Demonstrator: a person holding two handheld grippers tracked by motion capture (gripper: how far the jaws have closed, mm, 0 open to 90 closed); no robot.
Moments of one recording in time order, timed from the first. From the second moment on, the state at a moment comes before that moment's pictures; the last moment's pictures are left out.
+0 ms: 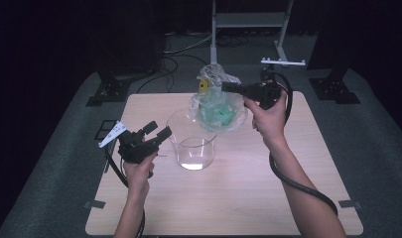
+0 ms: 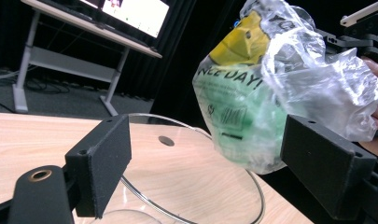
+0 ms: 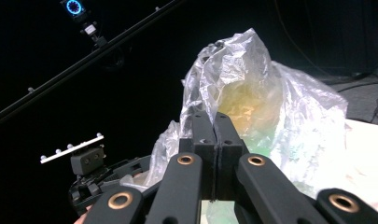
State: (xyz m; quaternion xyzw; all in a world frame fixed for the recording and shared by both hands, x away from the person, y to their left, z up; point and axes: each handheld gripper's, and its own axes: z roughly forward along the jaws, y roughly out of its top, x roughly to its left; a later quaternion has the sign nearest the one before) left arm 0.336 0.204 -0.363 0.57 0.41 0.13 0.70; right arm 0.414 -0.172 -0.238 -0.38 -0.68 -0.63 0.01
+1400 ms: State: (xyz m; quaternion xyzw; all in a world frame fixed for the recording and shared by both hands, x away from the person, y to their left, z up) left arm 0.332 0.207 -0.359 0.56 0.41 0.13 0.70; right arm 0.417 -0.248 -0.250 -0.44 -0.65 -0.62 -0.02
